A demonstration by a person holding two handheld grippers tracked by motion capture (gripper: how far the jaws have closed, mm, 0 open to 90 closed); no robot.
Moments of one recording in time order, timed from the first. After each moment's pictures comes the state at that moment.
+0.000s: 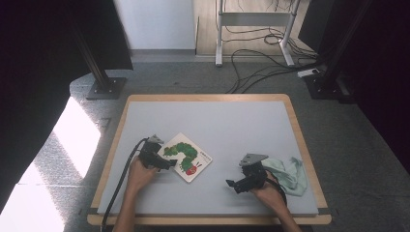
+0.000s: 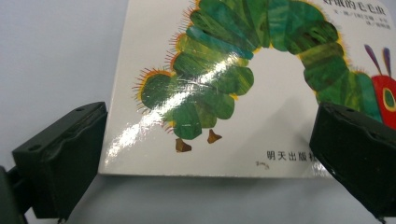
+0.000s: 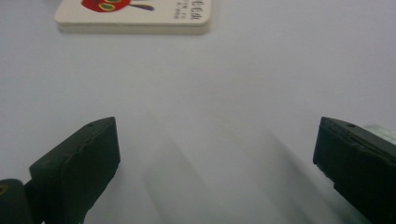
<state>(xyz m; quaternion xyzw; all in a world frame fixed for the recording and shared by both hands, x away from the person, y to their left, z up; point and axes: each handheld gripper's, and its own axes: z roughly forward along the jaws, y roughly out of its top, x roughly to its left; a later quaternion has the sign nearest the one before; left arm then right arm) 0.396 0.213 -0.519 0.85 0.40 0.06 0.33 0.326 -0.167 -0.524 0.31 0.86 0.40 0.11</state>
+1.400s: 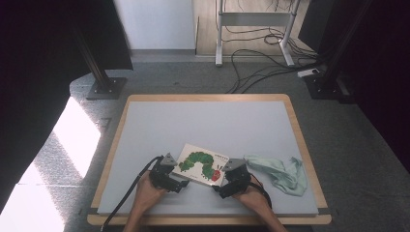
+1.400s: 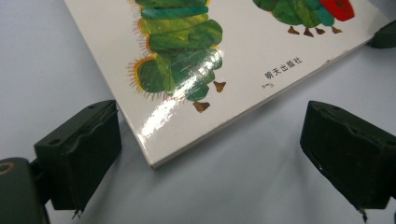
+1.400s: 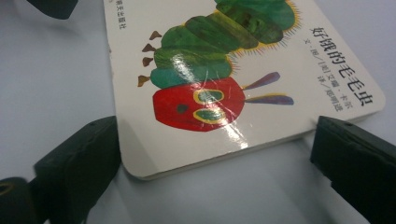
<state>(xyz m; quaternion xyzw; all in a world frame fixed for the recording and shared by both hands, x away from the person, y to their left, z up) 0.332 0.169 -0.521 0.88 0.32 0.07 0.34 0.320 -0.119 -0.533 0.29 0.88 0.37 0.11</state>
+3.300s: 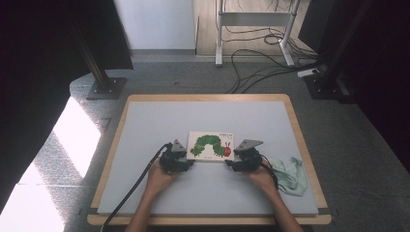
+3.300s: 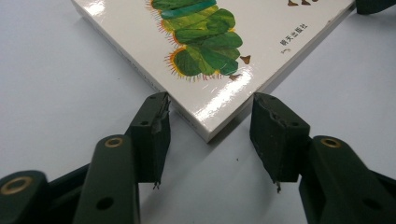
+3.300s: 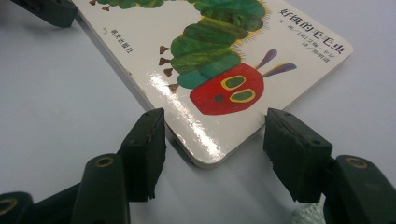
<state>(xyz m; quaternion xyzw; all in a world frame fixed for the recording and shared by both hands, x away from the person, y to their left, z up) 0.377 0.143 -0.521 0.87 0.34 0.12 0.35 0.383 -0.164 -0.532 0.32 0.85 0.40 0.14</state>
